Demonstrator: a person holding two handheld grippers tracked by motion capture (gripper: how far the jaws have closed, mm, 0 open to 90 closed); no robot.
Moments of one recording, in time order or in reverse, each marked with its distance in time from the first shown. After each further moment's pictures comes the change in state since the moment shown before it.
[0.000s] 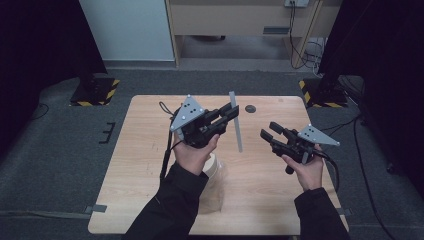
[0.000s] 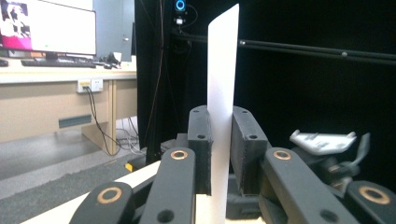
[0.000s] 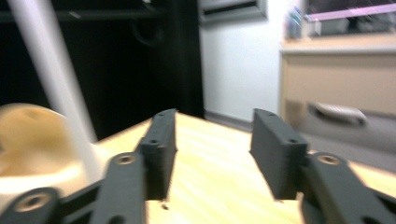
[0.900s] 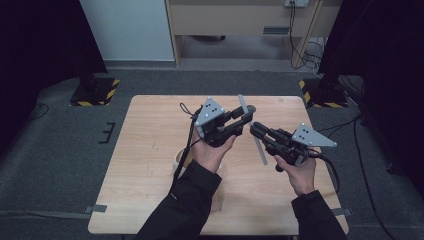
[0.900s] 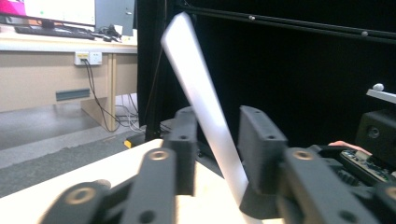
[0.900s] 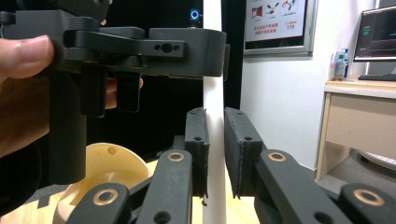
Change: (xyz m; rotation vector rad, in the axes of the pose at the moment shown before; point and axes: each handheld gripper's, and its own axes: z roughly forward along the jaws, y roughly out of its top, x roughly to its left) left arm -0.004 -0.029 0.045 0.103 0.011 -0.063; right arm 0.045 0.034 0.003 -0.135 0.201 -0.085
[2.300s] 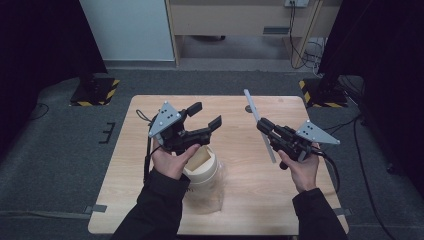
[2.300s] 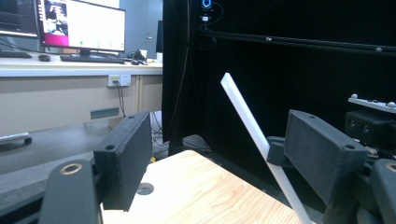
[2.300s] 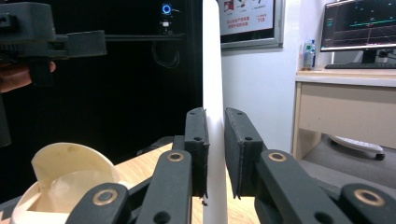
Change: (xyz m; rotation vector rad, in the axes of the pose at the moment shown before) left arm 0.030 0.007 -0.074 -0.089 0.080 0.056; right arm -0.016 -0.004 -0.004 0.014 -0.104 0.035
